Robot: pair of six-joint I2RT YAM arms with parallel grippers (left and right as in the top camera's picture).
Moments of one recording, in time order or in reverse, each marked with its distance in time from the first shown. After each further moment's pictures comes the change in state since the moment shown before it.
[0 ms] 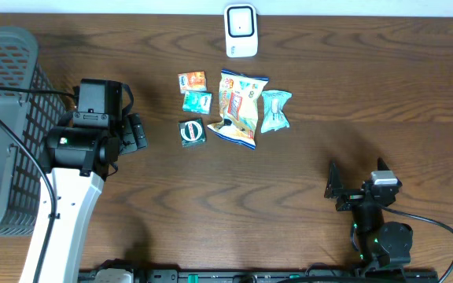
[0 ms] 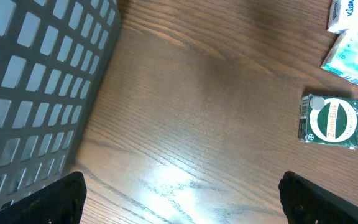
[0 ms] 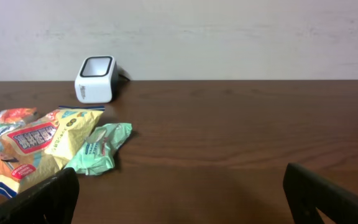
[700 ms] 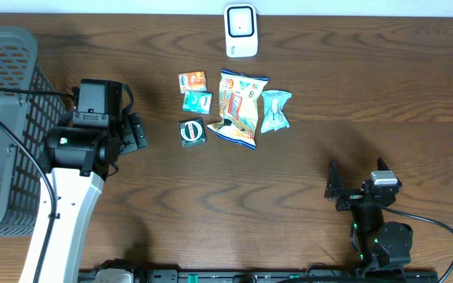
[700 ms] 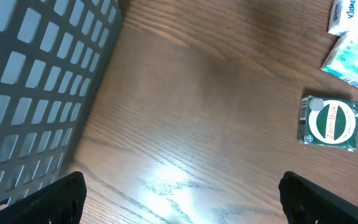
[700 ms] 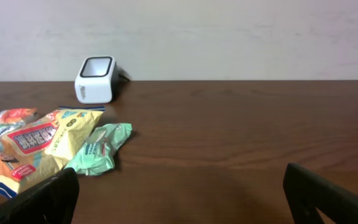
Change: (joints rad) left arm 0.000 0.000 0.000 -0.002 0.000 -0.017; right arm 0.000 0.000 0.000 0.003 0.000 0.000
